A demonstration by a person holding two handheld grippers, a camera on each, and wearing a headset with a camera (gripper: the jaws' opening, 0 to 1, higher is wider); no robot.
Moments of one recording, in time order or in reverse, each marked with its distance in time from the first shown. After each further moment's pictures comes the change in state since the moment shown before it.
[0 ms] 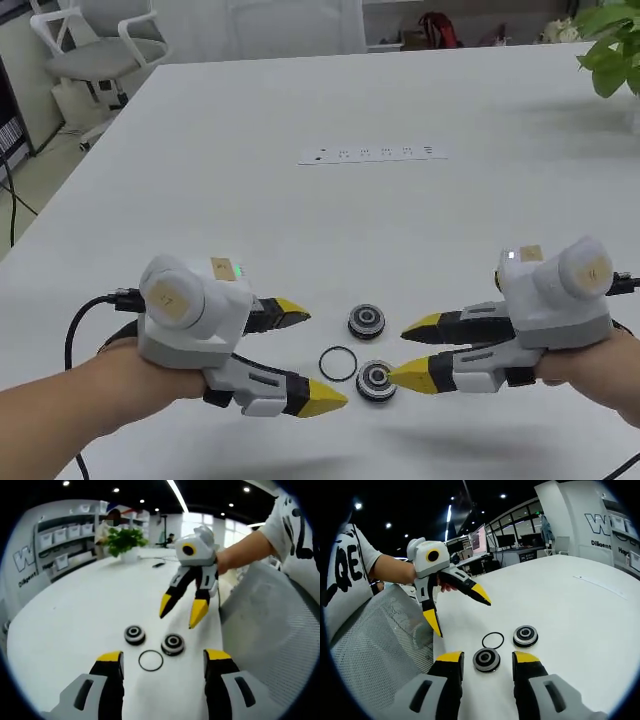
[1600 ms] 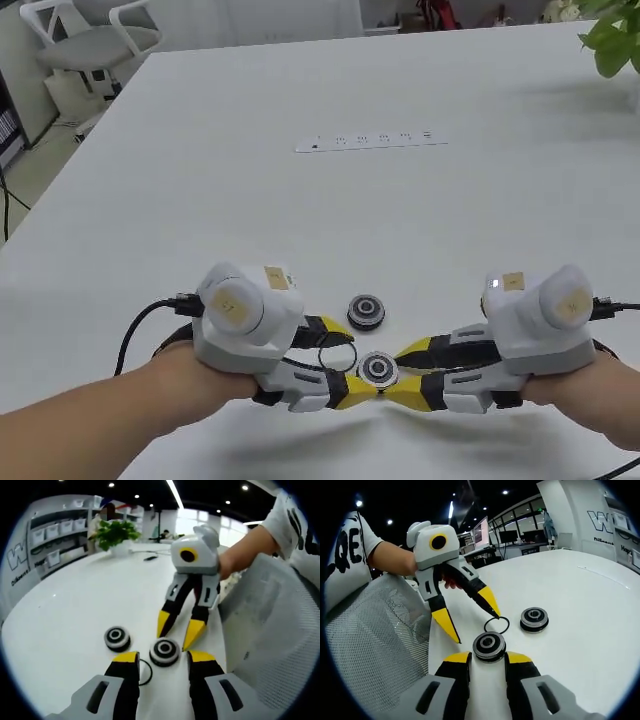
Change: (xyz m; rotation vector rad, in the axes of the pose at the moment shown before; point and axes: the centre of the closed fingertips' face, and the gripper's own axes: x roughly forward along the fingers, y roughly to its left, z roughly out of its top) left arm 0.045 -0.015 -0.006 0.001 0.037 -0.064; right arm 0.020 0.002 -0.033 -0.003 0.027 0.018
